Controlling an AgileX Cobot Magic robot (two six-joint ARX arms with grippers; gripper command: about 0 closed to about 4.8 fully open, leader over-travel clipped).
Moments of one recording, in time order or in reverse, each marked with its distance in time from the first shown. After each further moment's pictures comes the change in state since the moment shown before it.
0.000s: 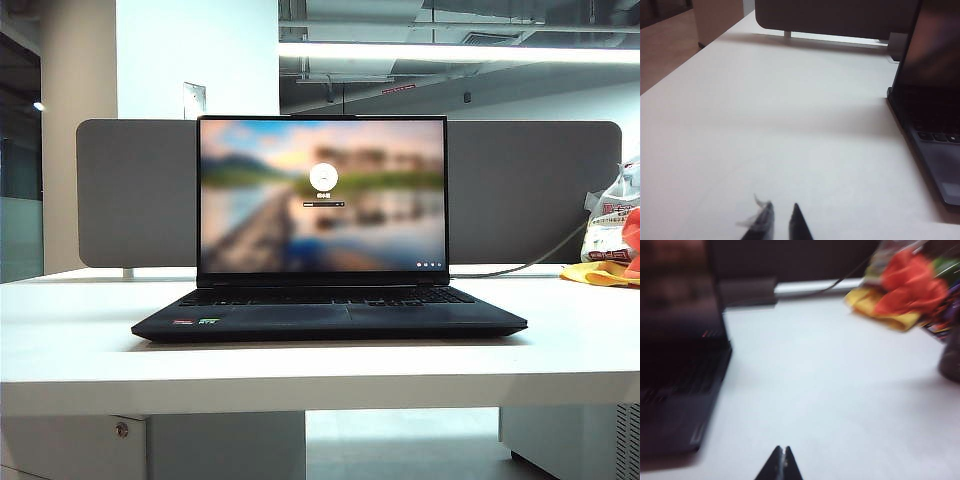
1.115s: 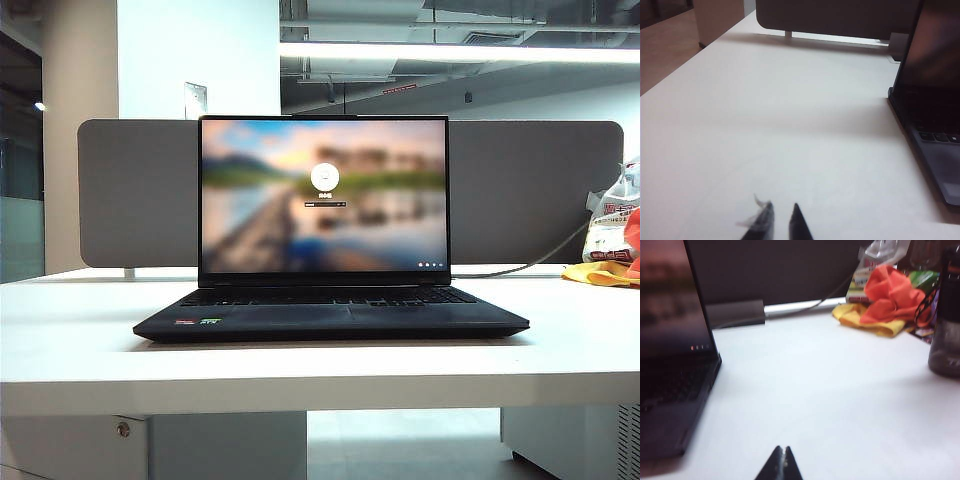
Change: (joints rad) left arm 0.000 0.000 0.000 0.000 0.000 0.000; right arm -0.041 -0.209 -0.188 0.064 0.000 0.028
